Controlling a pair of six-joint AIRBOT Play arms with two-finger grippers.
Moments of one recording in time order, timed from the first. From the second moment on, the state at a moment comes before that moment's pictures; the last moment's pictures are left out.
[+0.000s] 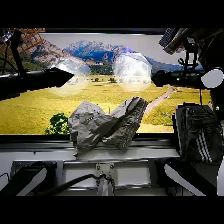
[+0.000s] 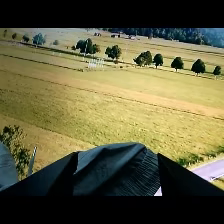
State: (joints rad) left arm -0.04 -0.97 1.08 0.55 -1.09 -1.12; right arm 0.02 -1.04 1.18 -1.20 1.06 1.38
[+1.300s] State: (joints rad) left arm -0.18 -1.29 0.52 0.14 -1.03 -0.52; right arm 0.02 -1.04 1.18 -1.10 1.07 1.39
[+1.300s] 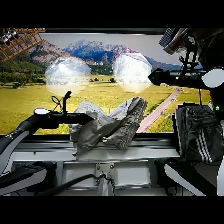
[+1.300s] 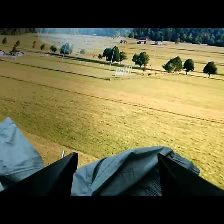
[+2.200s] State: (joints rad) left arm -0.06 -0.72 0.52 -0.18 -0.98 -0.44; right arm -0.02 -1.22 0.82 -1.06 0.87 1.41
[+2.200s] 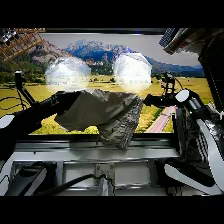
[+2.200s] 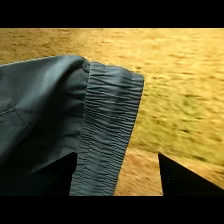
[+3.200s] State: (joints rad) left arm -0.06 -0.71 0.52 -0.17 -0.97 -0.46; right arm -0.02 -1.49 0.81 -0.48 0.68 1.16
